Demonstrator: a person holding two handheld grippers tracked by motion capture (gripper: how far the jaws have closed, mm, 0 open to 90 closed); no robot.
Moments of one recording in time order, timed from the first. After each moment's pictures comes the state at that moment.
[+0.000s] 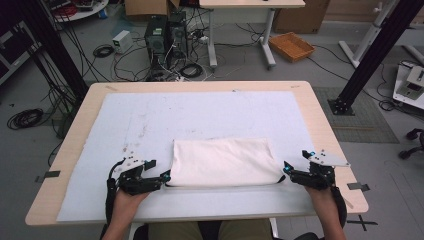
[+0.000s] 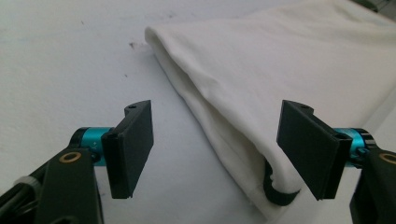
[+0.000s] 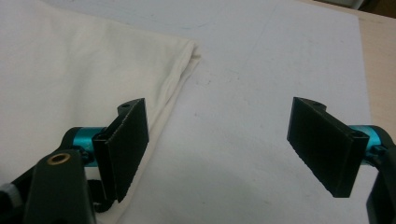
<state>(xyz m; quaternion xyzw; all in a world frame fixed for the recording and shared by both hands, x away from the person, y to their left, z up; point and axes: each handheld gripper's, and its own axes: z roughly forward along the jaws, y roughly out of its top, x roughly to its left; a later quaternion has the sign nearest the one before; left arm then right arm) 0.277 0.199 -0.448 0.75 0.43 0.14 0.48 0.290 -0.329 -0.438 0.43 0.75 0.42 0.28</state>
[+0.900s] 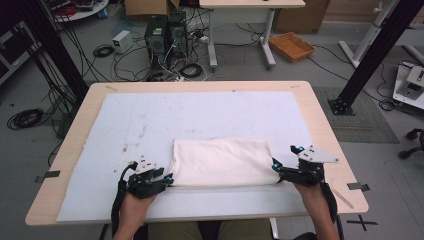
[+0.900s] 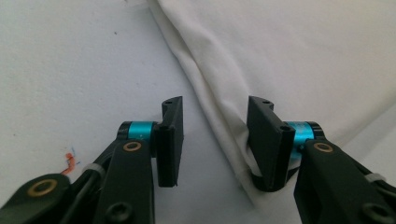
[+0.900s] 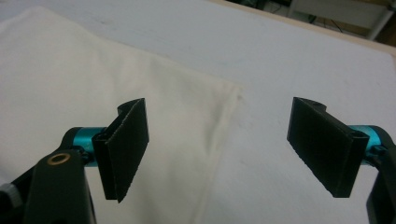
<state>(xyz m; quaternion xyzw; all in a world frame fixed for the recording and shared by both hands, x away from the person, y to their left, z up) 0.270 0.176 -0.452 0.77 0.46 0.16 0.40 0.293 -0.290 -0.417 0.39 0.76 0.44 0.28</state>
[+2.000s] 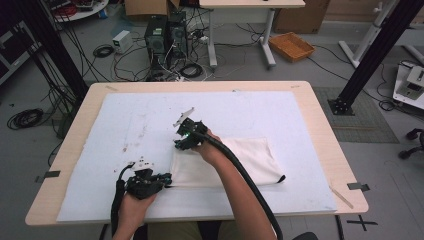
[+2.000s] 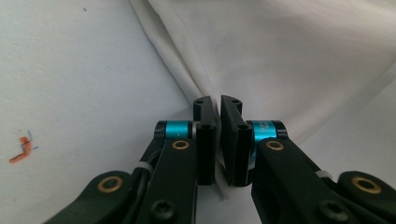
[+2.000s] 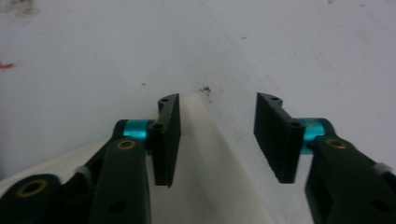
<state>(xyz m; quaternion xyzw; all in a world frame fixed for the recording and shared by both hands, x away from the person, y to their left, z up) 0.271 0.181 -0.452 0.76 0.48 0.09 0.43 0.427 0.008 -0.415 0.21 0.92 0.31 0.13</state>
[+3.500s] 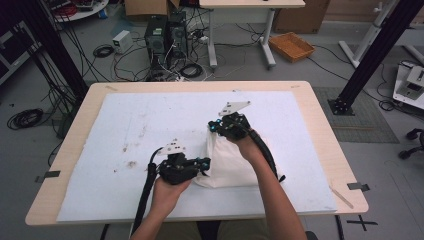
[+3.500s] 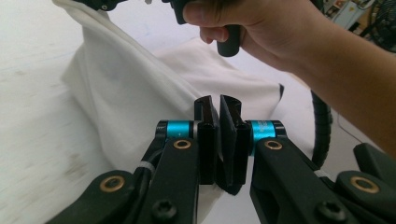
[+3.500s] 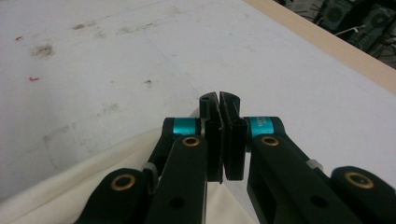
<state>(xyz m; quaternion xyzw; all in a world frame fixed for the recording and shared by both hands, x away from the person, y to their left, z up) 0.293 0.084 -0.394 0.75 0.37 0.02 0.55 0.418 -0.119 -0.380 0.25 0.85 0.44 0.15</state>
